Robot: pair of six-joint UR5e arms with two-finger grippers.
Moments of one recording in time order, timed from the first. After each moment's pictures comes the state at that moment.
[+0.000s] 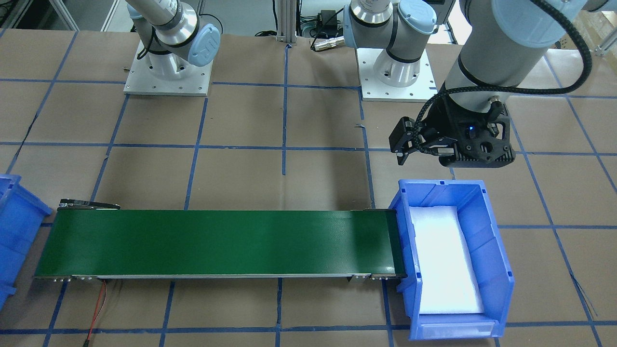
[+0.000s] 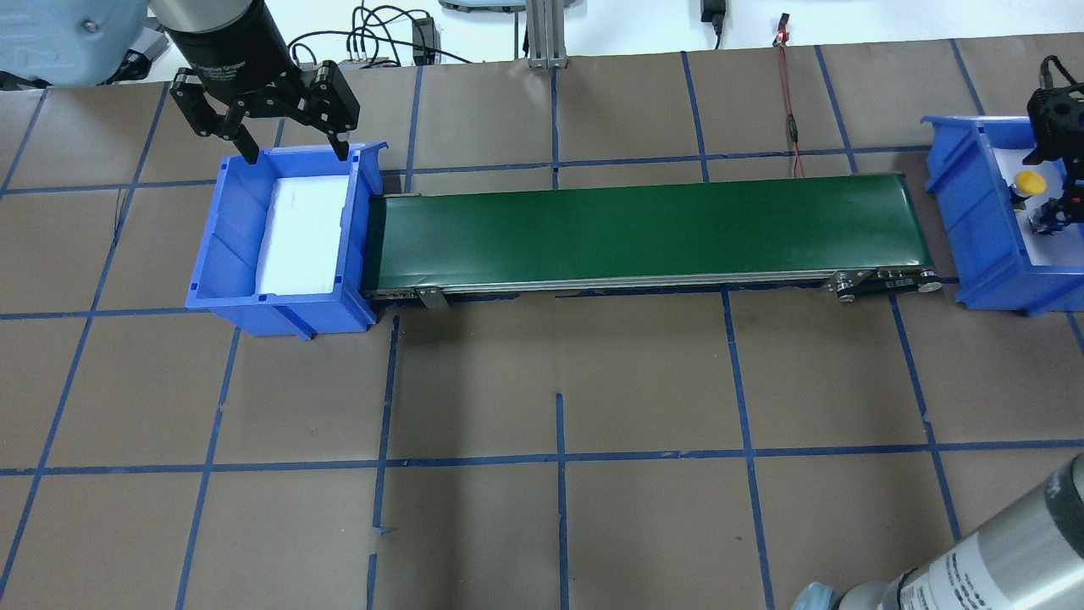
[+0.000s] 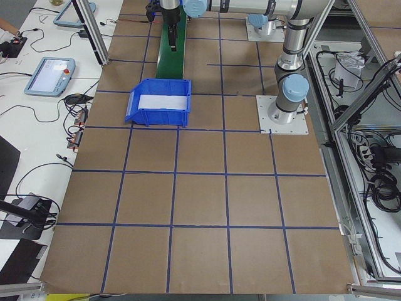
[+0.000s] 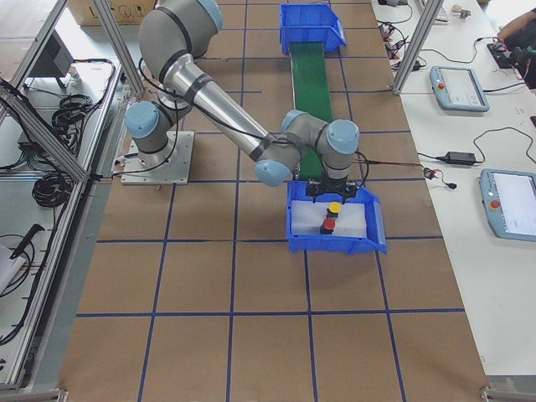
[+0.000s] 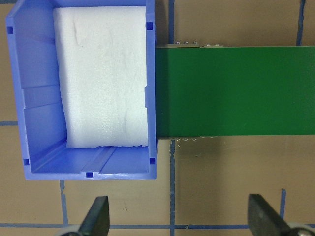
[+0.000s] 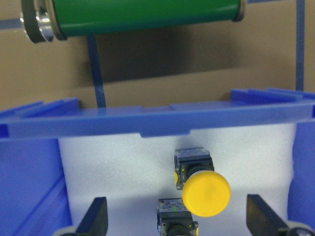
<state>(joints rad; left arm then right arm) -1.57 -1.75 -1.36 -1.62 1.59 0.00 0.98 -1.17 1.53 -2.01 -1.57 -2.06</state>
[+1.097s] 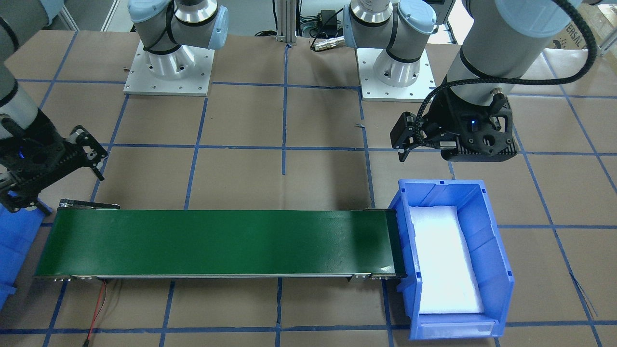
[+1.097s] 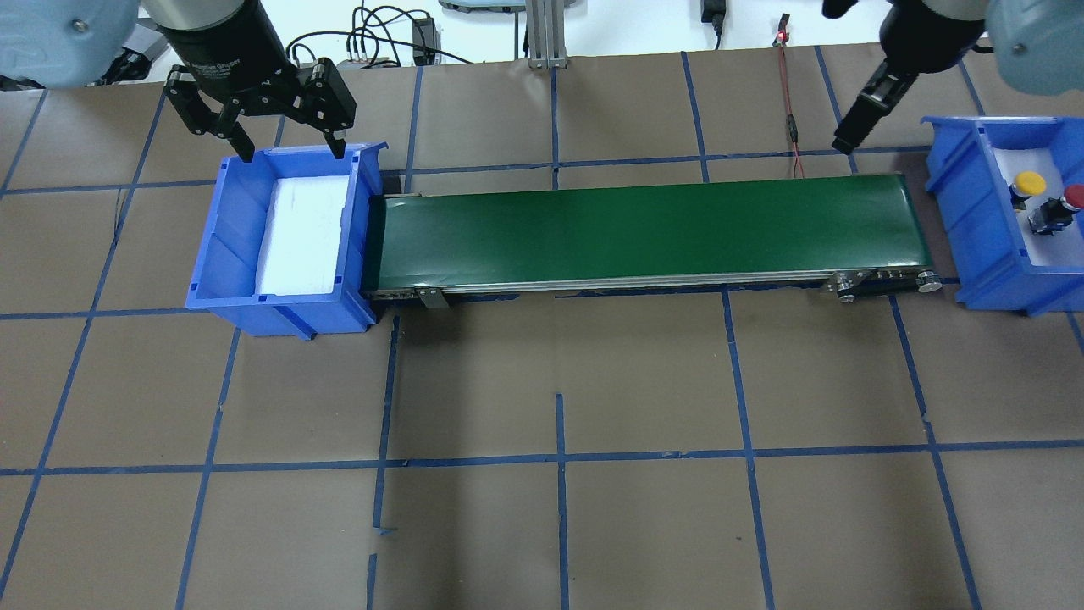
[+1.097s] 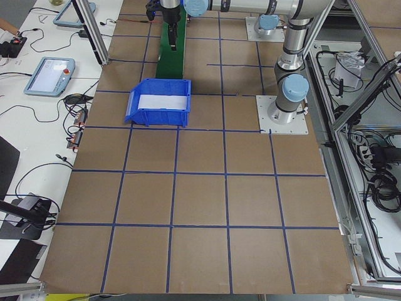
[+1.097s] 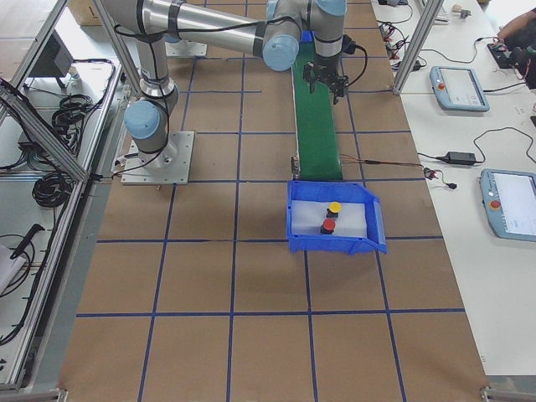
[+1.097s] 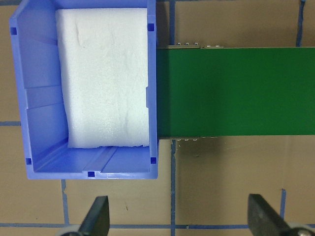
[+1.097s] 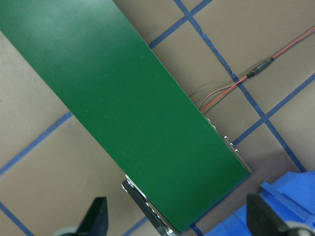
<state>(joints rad) -1.57 -1.74 -1.36 -1.62 1.60 0.00 1.43 -1.38 1.49 -1.79 -1.57 -0.90</state>
